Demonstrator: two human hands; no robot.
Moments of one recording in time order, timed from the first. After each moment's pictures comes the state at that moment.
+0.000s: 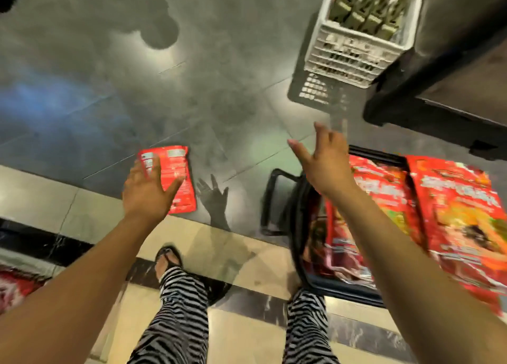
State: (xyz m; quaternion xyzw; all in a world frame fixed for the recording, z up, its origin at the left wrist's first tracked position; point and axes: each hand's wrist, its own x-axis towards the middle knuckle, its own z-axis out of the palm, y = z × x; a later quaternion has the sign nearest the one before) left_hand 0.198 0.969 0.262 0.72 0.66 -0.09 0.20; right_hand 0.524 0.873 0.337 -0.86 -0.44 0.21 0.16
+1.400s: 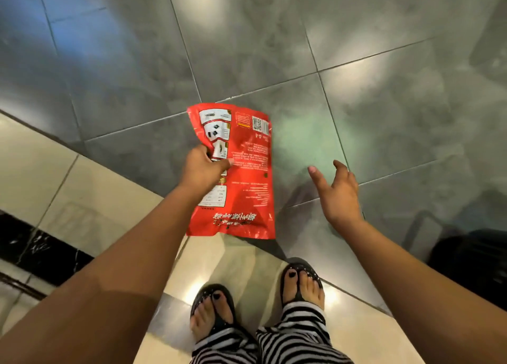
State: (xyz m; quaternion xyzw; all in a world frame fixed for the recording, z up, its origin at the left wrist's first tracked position) left_hand 0.072 1.121 -0.087 0.44 0.71 0.12 0.53; right_hand 0.304 1.015 -0.077 -0.86 -0.30 0.39 0.14
